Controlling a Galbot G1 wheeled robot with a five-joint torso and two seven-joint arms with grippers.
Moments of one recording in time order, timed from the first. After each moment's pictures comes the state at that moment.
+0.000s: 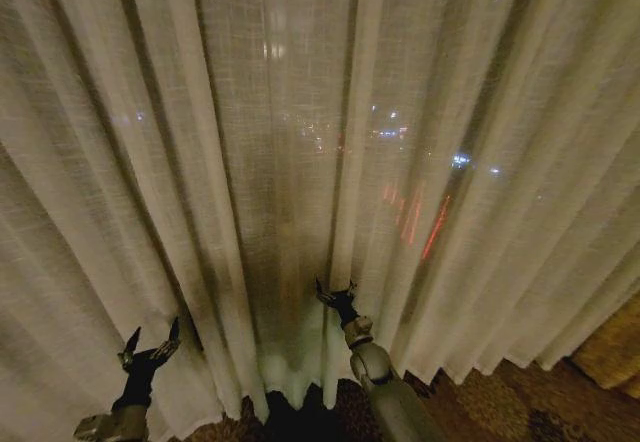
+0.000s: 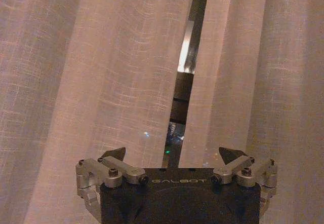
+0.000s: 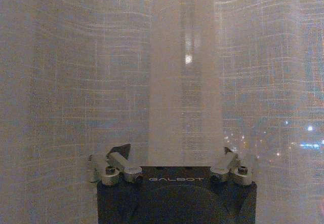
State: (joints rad) left arm 1.60 -1.38 -0.88 -1.86 -0.56 -0.31 0.17; right arm -1.01 1.42 0.21 1.48 0.16 0.24 0.03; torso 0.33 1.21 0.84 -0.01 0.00
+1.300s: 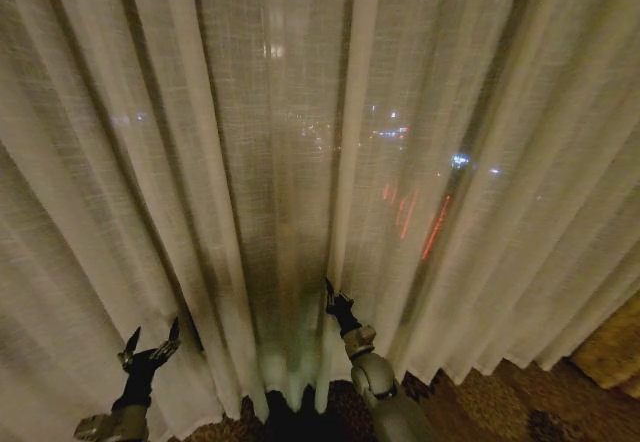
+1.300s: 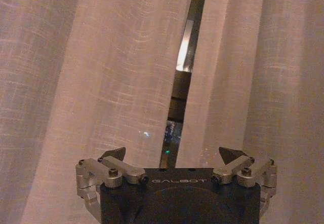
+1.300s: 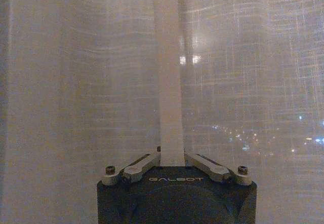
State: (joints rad) left arm 1.60 -1.38 -0.88 -1.86 -0.56 -0.31 0.17; right arm -1.10 1.43 0.22 1.58 0.18 0.22 -0.02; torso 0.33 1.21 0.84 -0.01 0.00
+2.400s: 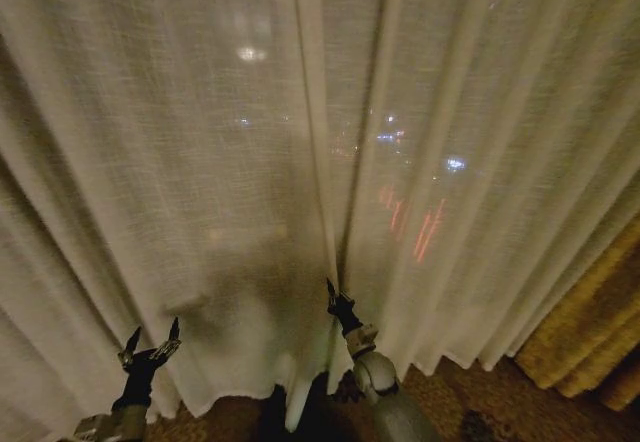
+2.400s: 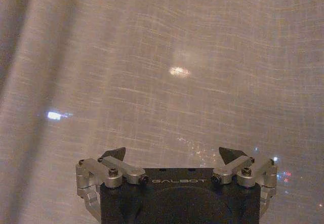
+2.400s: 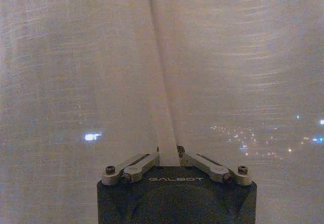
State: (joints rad) left arm 1.60 -1.38 -0.88 -1.86 -0.56 -0.31 0.17; right arm -1.08 1.43 0.25 1.54 0.21 0.22 -0.06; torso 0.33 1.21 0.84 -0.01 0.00
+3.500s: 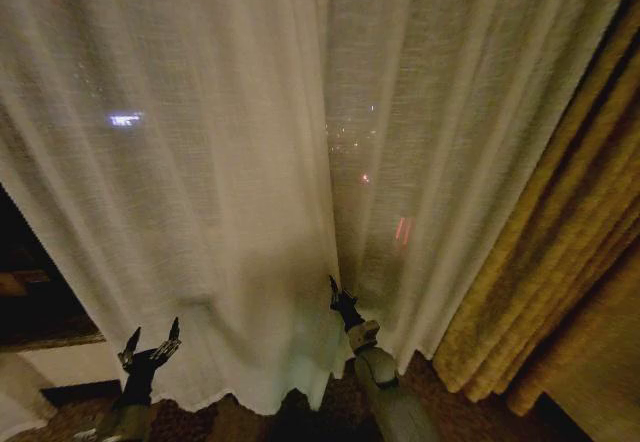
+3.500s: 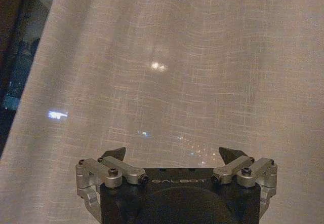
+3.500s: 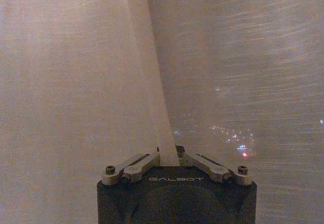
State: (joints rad) left arm 1.60 -1.38 -0.88 -1.86 -0.56 -0.31 0.17; right arm -1.04 1.44 0.27 1.49 0.21 0.24 -0.08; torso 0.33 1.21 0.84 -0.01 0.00
